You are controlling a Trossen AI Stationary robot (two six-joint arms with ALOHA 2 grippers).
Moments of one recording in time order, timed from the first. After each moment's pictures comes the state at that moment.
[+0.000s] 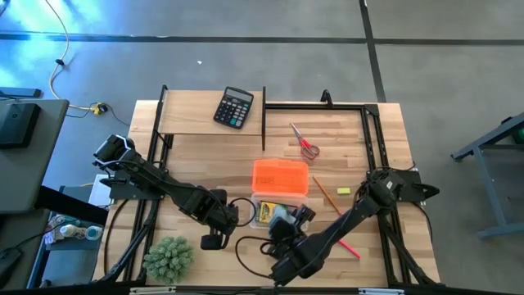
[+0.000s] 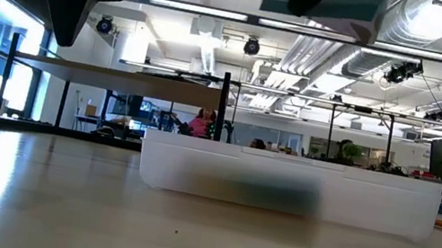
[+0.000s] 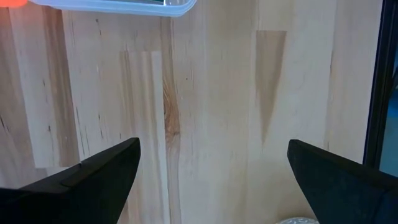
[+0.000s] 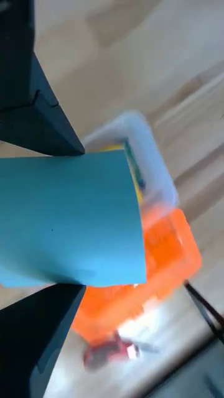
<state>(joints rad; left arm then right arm) -0.38 1.66 1.27 -0.96 -0.01 -0.47 0.65 2.27 2.16 -1.55 0.74 1.23</state>
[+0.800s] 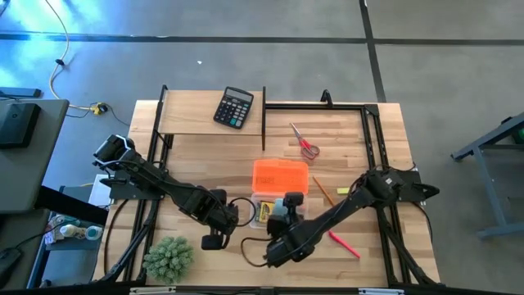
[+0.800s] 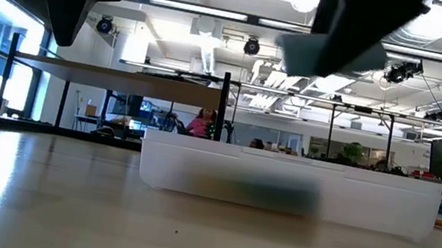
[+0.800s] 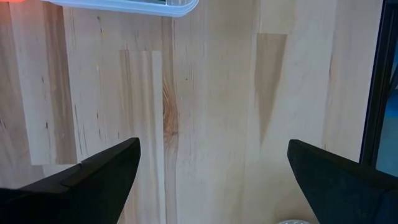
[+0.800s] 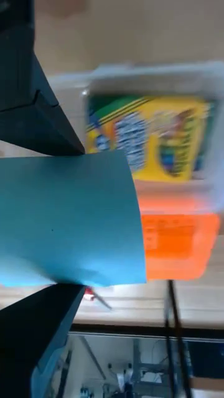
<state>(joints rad) -0.38 1.66 1.27 -0.95 -0.01 -0.50 0.55 2.23 2.05 -1.57 0.65 0.61</state>
